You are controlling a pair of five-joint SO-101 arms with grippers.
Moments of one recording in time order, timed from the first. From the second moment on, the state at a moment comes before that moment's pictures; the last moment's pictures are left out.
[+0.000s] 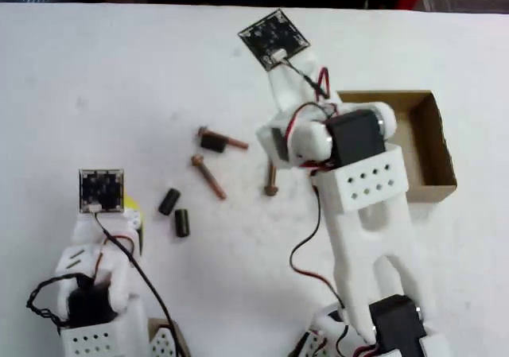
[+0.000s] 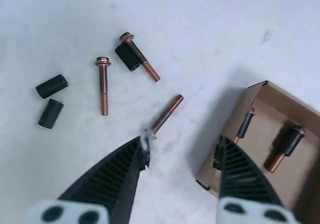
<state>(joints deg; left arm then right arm) -16.1 -104.0 90.3 62.4 -6.1 -25.0 -16.4 -12.7 94.9 13.2</state>
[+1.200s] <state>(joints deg) -32.2 -104.0 90.3 64.0 -6.1 -43.0 -4.1 14.7 71.6 -15.3</state>
